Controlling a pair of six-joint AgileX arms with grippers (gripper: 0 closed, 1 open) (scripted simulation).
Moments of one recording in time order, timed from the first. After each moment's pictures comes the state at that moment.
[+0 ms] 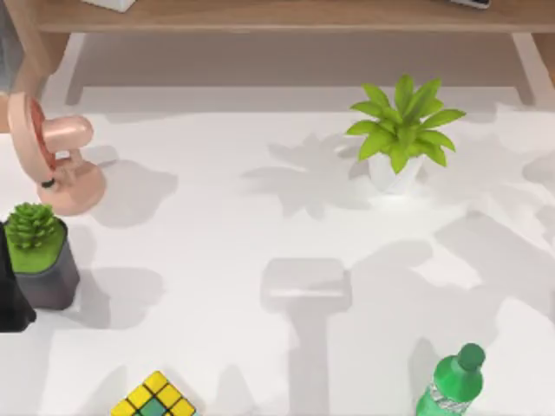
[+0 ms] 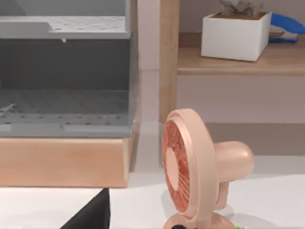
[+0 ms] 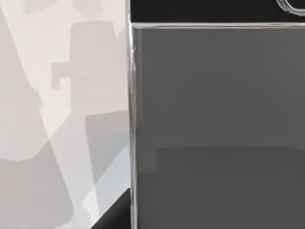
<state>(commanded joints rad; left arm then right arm) 0.00 0.00 0.00 0.00 0.00 0.00 -0.18 1.43 1.09 -0.74 -0.03 -0.68</state>
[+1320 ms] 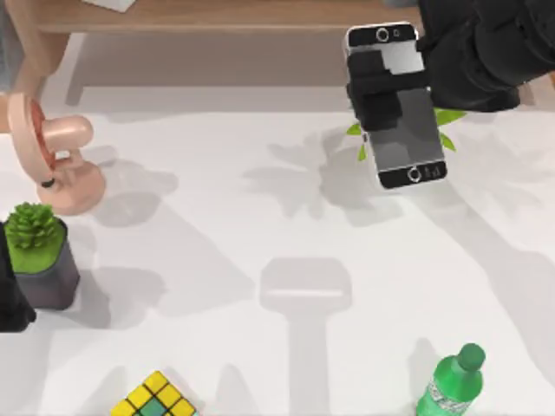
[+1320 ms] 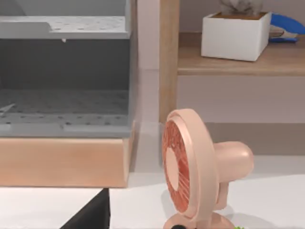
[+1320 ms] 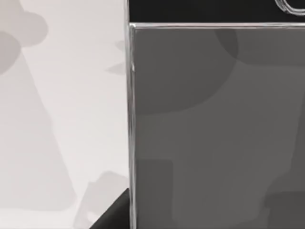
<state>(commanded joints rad) 0.00 0.00 0.00 0.00 0.00 0.00 0.52 1.66 1.50 -0.81 -0.03 0.24</state>
